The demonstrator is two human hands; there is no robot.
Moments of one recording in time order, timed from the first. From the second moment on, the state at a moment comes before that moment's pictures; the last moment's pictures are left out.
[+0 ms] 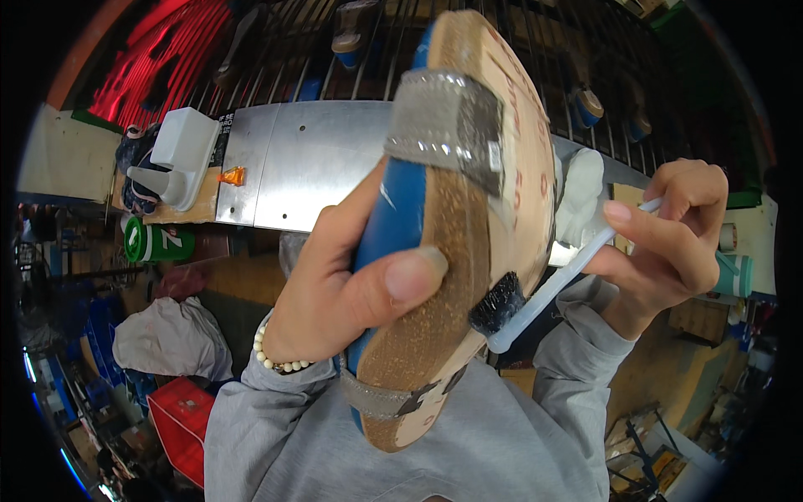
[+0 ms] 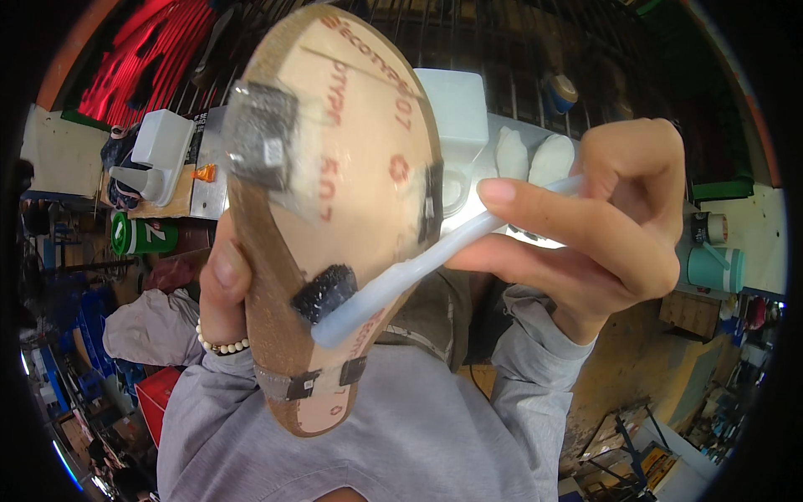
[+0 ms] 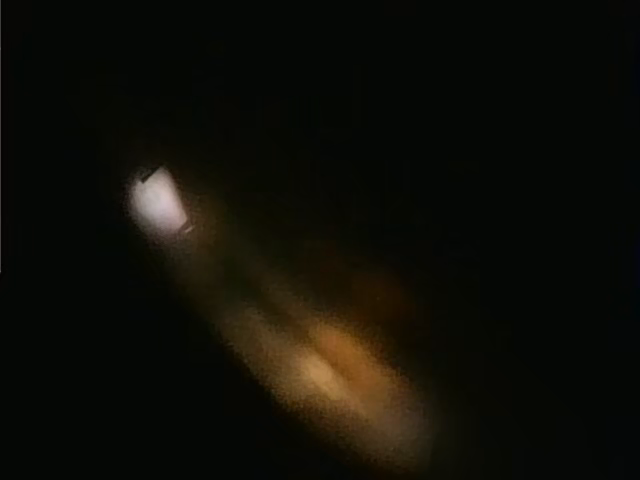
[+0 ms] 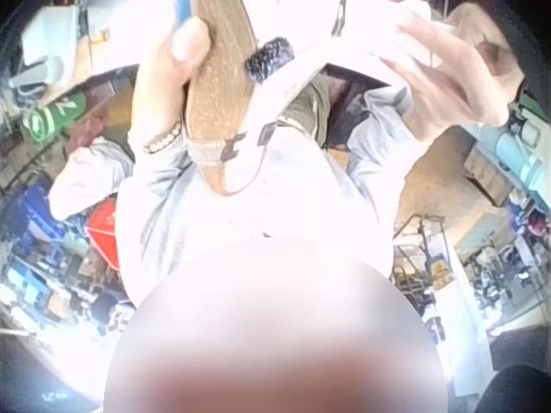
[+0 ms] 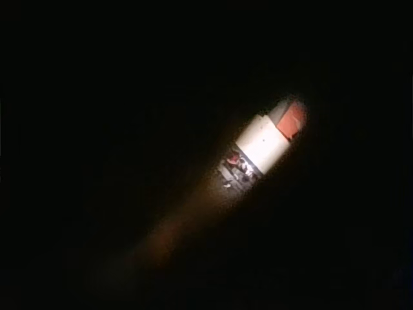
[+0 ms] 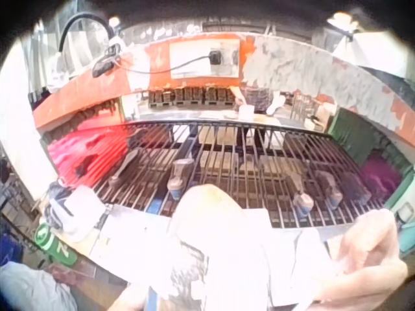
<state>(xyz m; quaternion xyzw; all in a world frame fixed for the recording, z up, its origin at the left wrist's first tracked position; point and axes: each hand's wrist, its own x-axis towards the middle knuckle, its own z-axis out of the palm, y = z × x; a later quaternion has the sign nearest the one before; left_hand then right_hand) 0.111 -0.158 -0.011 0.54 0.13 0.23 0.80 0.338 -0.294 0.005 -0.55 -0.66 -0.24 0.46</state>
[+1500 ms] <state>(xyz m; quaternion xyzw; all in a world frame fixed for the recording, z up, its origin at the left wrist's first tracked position) 0.123 -0.146 0.008 0.59 0.20 0.44 0.65 0.320 -0.304 0.010 -0.56 -0.67 -0.17 0.45</state>
